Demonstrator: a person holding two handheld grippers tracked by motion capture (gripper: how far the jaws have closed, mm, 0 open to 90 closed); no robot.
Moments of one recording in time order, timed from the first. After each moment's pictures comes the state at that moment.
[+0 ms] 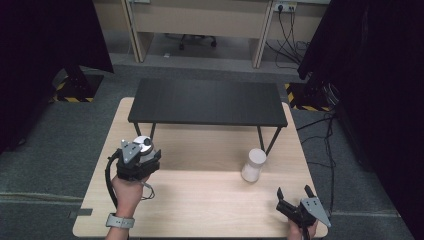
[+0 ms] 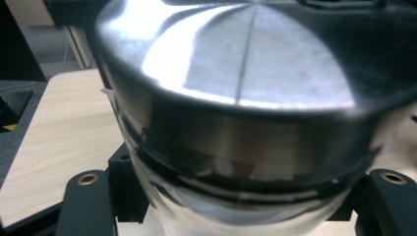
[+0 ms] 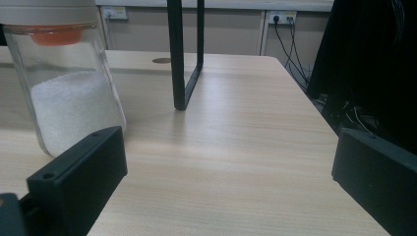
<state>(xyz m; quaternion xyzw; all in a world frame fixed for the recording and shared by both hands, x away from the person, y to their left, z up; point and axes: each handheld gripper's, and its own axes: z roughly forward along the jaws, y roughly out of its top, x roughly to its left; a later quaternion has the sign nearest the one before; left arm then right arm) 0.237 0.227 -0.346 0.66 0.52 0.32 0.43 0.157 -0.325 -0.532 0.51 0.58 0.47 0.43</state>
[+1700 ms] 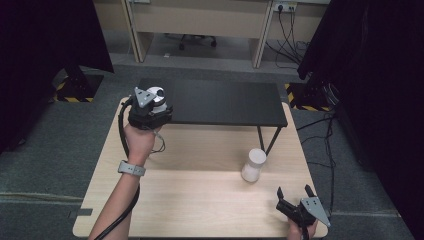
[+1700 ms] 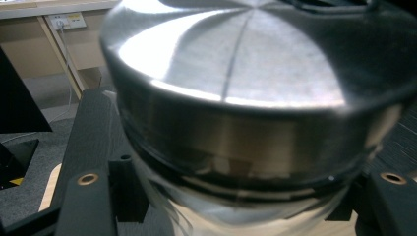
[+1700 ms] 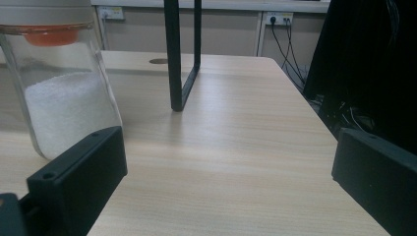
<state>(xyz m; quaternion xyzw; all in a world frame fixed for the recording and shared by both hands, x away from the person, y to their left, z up) 0.332 0.201 -0.272 0.67 0.49 0.35 0.44 0.158 -0.323 -0.532 0.51 0.58 0.47 0.43</state>
